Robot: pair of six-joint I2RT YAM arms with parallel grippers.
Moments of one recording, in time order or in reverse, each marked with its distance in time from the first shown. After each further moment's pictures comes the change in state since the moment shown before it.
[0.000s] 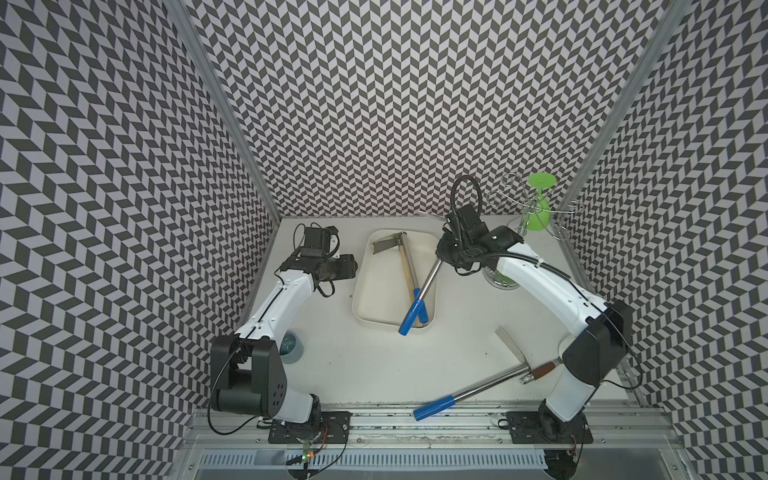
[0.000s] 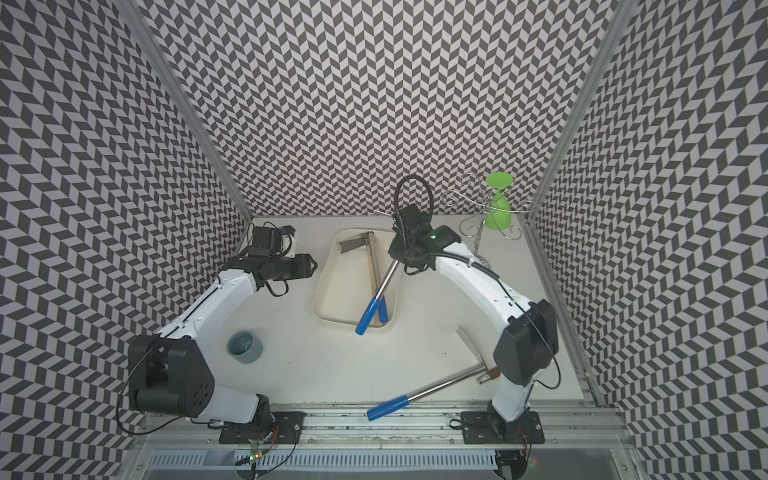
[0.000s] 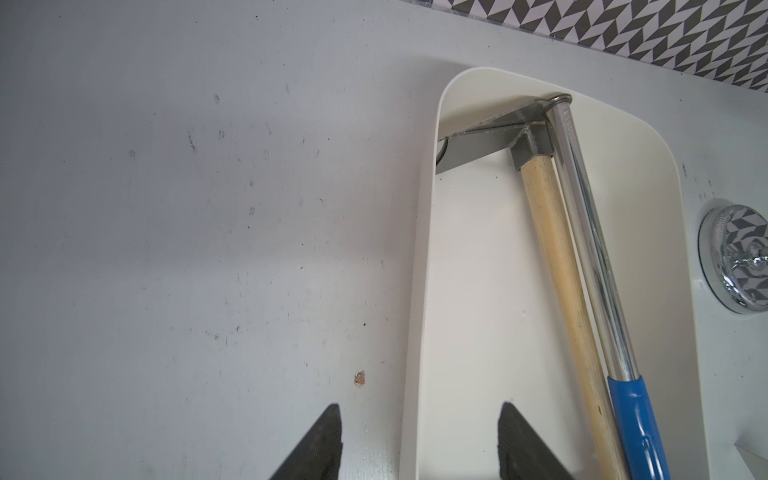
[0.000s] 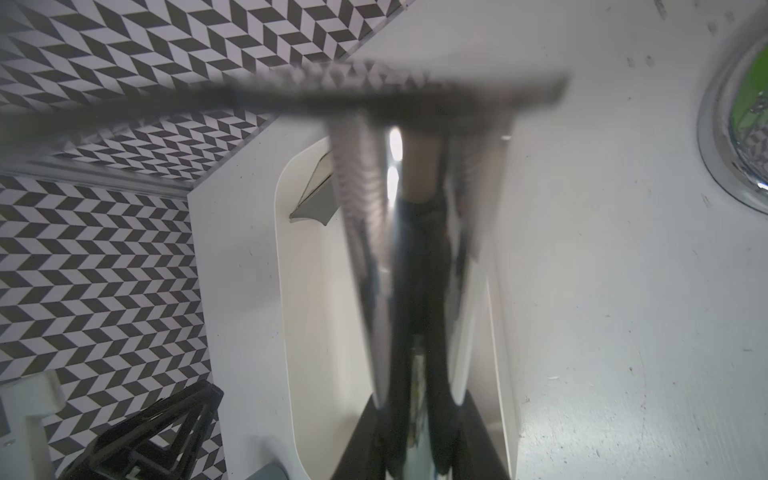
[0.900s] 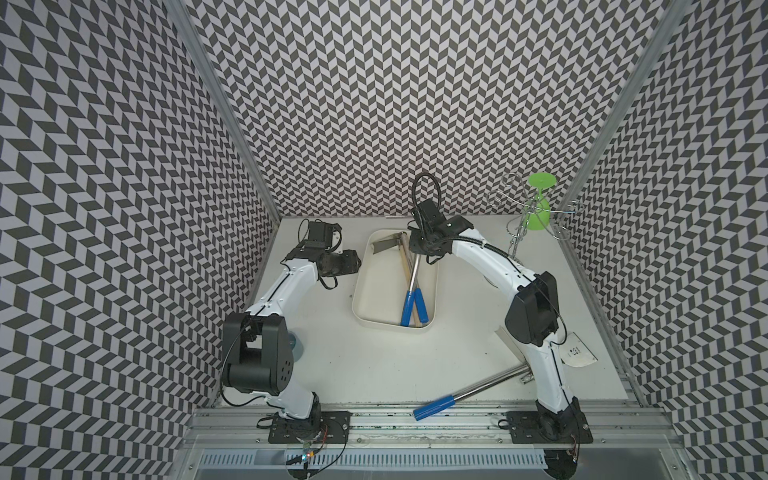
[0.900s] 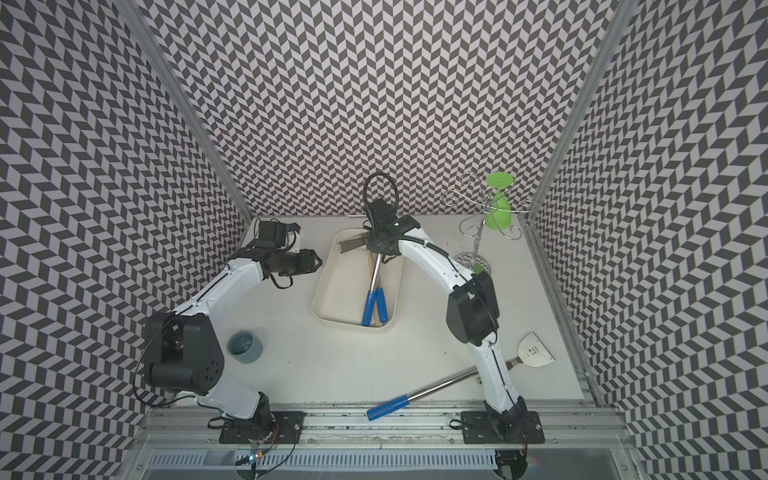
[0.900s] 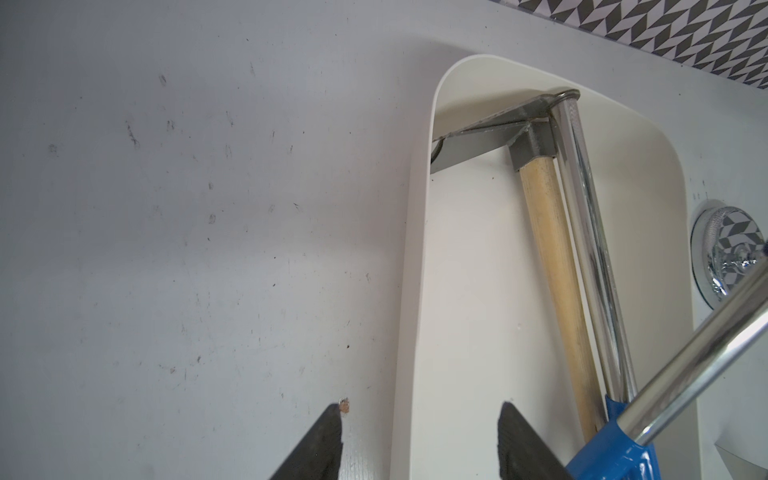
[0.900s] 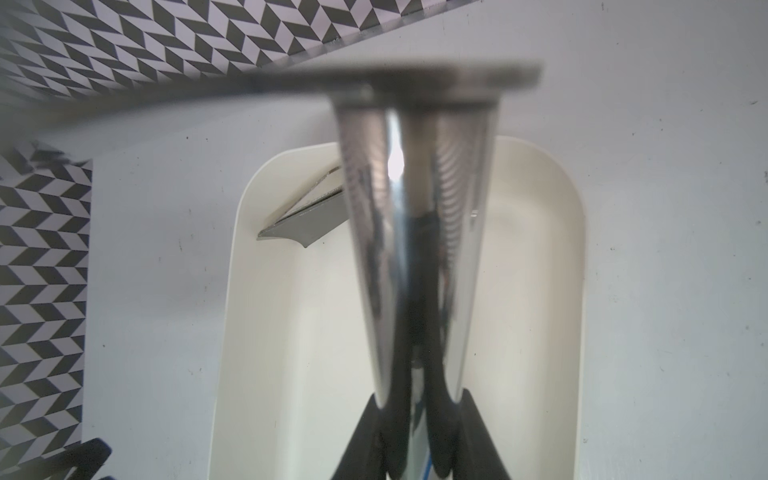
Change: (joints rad) left arm 0.009 0.128 0.076 0.002 0.068 -0.002; right arm 0.034 0.439 0.412 -0.048 0.065 -0.222
